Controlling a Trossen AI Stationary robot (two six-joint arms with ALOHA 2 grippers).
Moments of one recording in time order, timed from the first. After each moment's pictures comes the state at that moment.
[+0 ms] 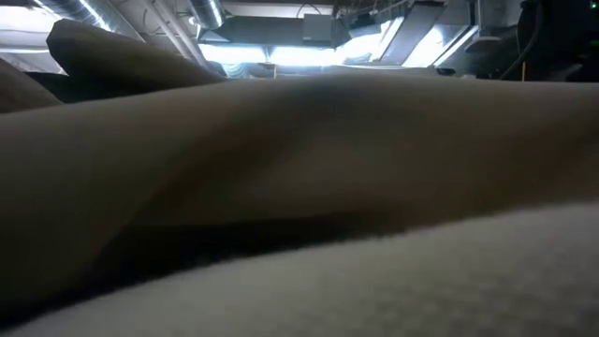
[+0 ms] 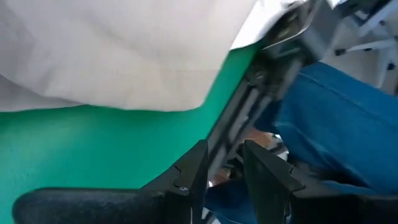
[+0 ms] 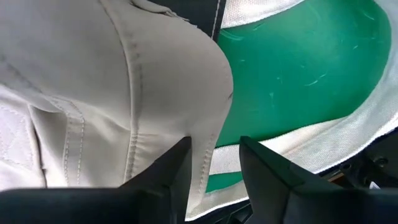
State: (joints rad) left arm -0.92 2.06 1.47 -0.48 -0.44 -1.52; right arm 0.34 1.19 0.64 -1.10 -0.19 1.09
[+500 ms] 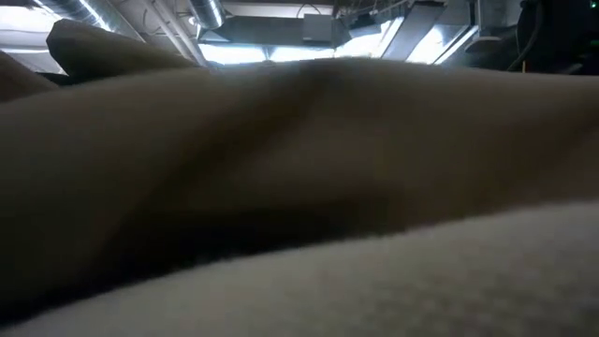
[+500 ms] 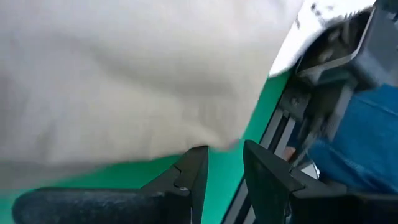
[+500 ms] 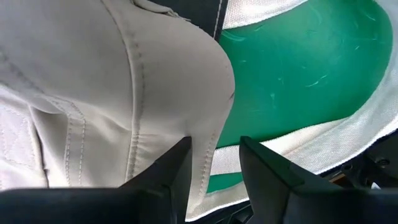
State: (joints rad) left arm -0.87 2.13 1.47 -0.47 -0.48 -1.42; right arm 0.34 1.19 0.64 -1.10 -0.19 1.09
